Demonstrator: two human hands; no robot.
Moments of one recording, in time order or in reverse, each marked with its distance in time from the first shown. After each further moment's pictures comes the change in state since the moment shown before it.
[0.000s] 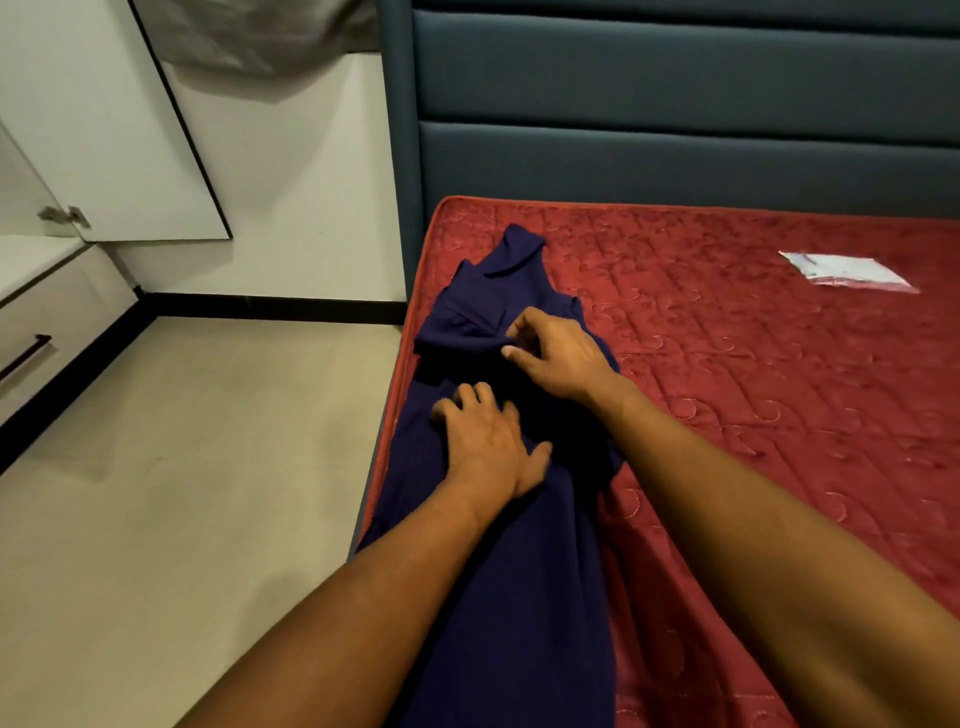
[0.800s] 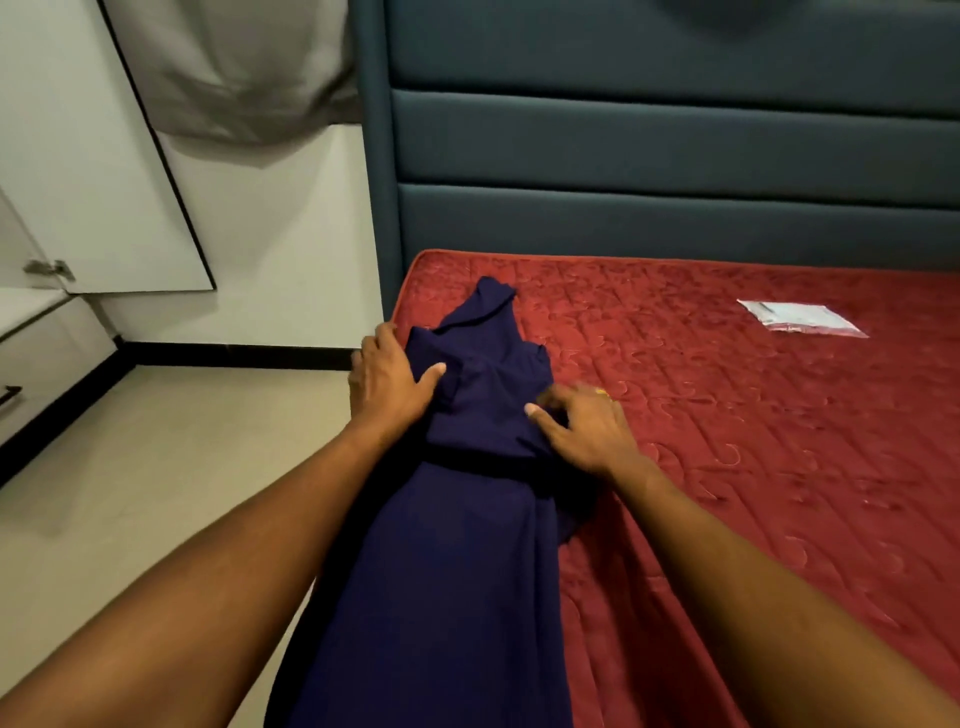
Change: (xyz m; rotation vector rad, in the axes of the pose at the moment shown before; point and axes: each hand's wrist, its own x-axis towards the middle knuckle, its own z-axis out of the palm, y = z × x) left_hand 0.081 -0.082 -0.044 -0.740 0.378 -0.290; right_hand -0.046 0.050 -0.024 -0.182 0.054 0.233
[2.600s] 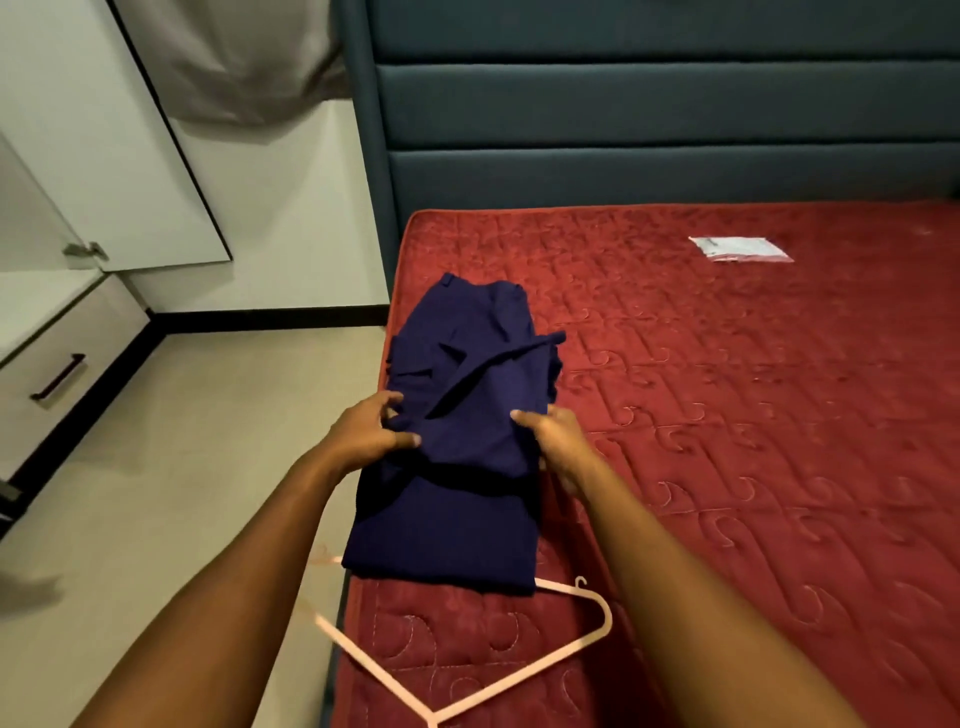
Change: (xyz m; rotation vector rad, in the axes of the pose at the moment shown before) left_hand -0.185 -0.058 -0.122 -0.192 -0.621 -0.073; right_hand -0.202 -0.097 -0.044 1.167 -0.169 0.646
